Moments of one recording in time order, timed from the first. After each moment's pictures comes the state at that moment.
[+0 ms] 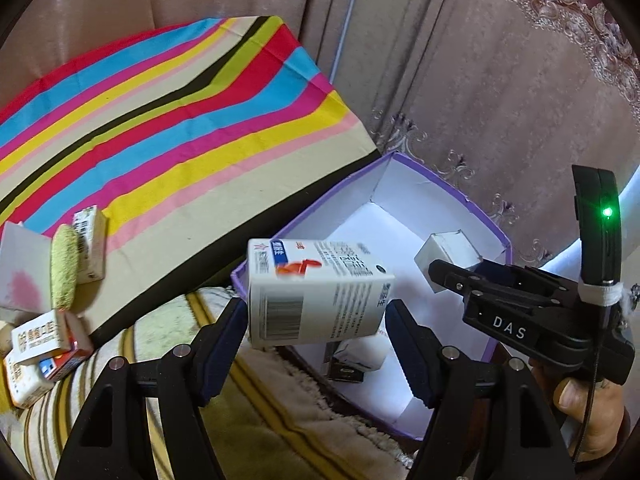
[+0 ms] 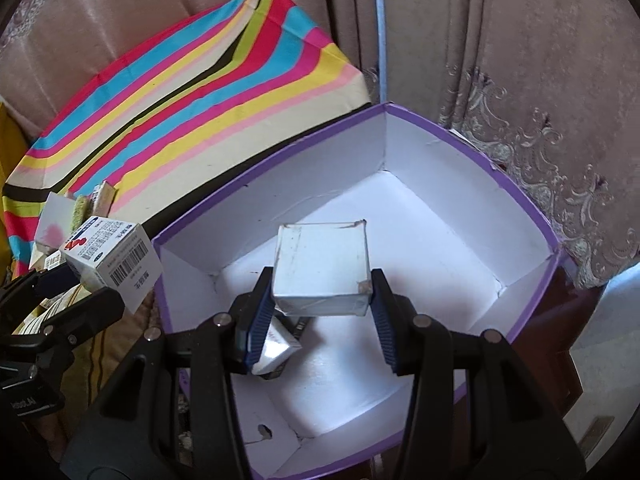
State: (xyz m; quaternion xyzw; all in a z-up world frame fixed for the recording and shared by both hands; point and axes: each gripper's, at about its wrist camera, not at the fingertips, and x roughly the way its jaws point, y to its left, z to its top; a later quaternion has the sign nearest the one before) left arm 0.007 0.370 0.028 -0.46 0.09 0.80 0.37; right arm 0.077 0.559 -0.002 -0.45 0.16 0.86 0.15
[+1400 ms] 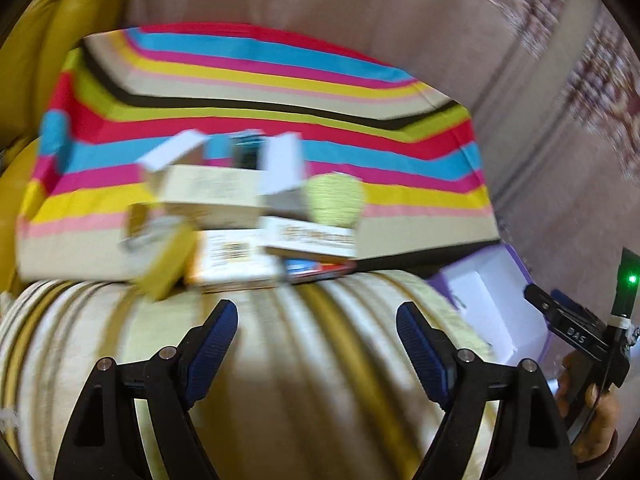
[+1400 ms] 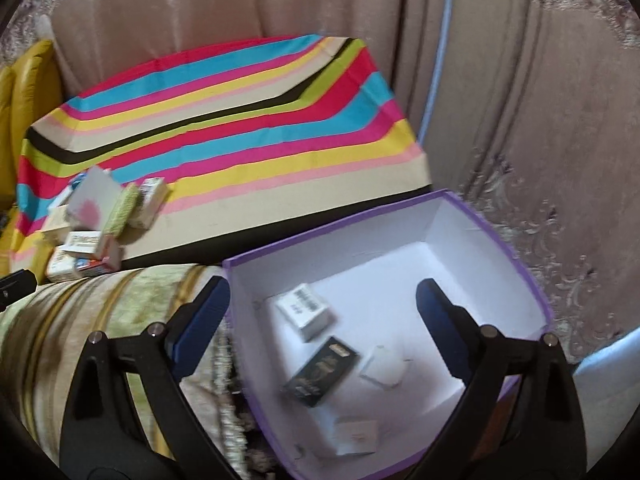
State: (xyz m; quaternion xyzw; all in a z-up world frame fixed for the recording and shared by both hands) left arm -0.001 0.125 0.038 -0.45 -0.09 0.87 0.18; right arm 0.060 0.469 0.044 -0.40 0.04 0.91 0.11
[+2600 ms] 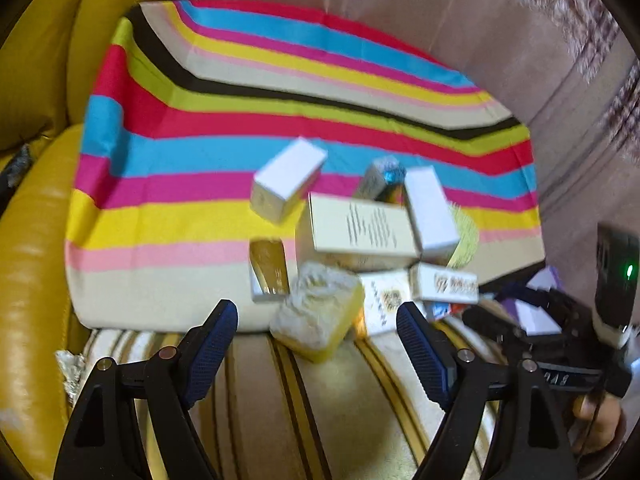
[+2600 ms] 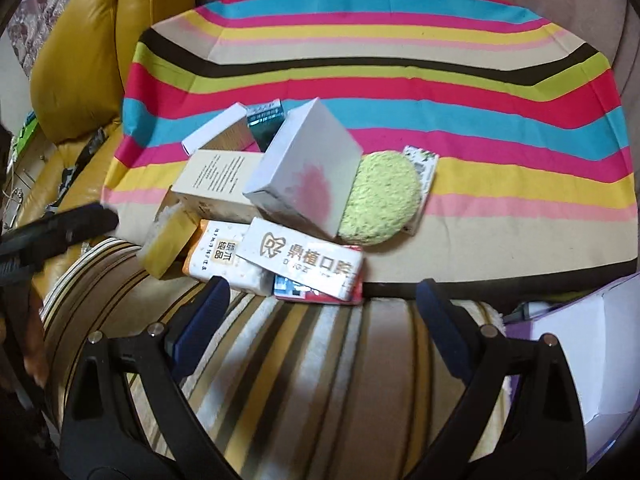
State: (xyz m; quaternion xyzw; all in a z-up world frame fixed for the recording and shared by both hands) left arm -0.078 0.034 0.020 -0.50 -0.08 0.85 0.15; right arm -0.058 0.267 0.011 -0.50 0.00 0.86 -0.12
